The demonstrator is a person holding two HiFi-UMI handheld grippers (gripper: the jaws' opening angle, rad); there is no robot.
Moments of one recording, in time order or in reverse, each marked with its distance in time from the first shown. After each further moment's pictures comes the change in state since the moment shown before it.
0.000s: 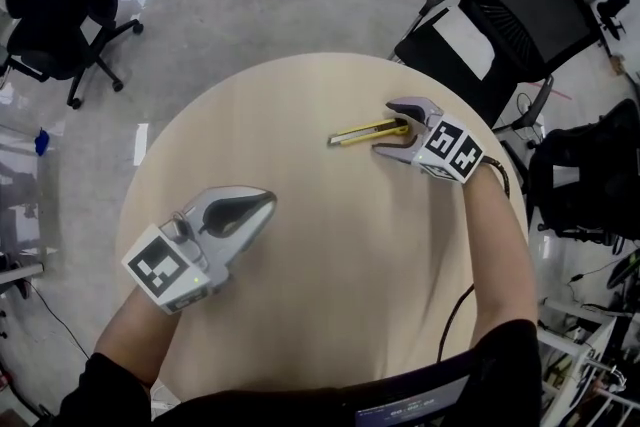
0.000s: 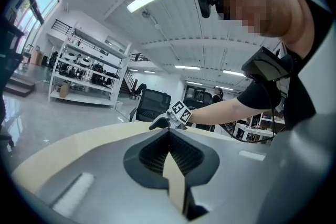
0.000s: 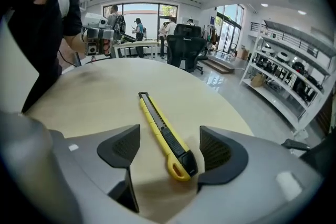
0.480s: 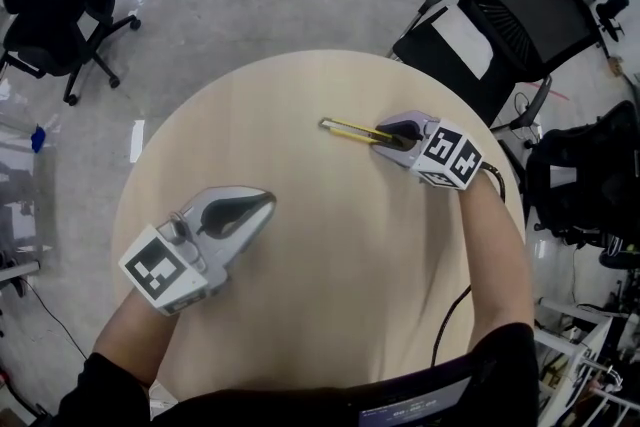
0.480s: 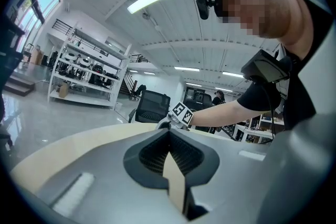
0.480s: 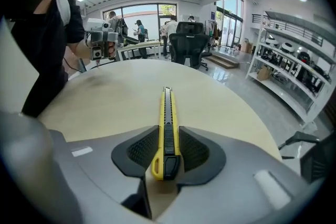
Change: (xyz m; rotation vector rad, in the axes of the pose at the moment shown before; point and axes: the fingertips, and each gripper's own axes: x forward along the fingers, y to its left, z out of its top) left arm -0.001 -0.001 -0.001 -0.006 -0.012 -0.007; right arm 0.001 0.024 -0.001 0.045 0.011 0.077
